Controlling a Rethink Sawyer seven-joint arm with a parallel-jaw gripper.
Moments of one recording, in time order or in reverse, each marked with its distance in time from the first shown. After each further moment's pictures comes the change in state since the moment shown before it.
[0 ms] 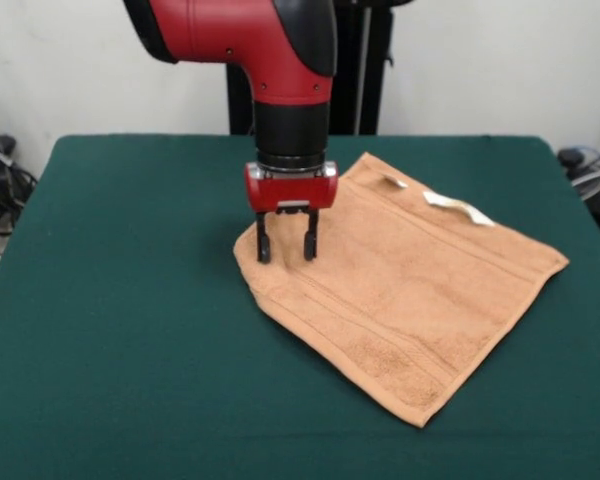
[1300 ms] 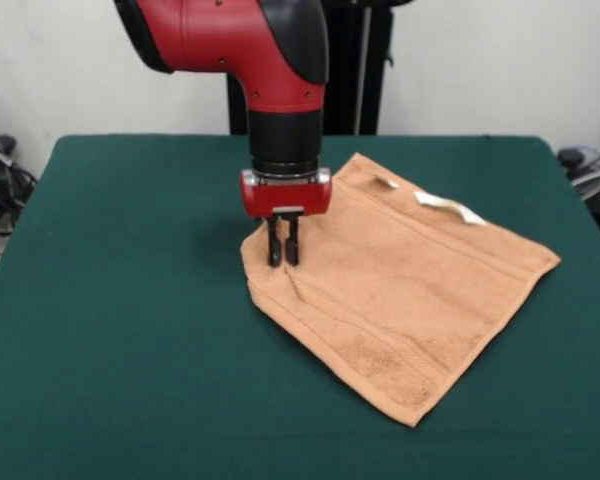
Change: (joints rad) arm -0.031 0.031 0.012 -0.004 -0.011 -0.033 0.000
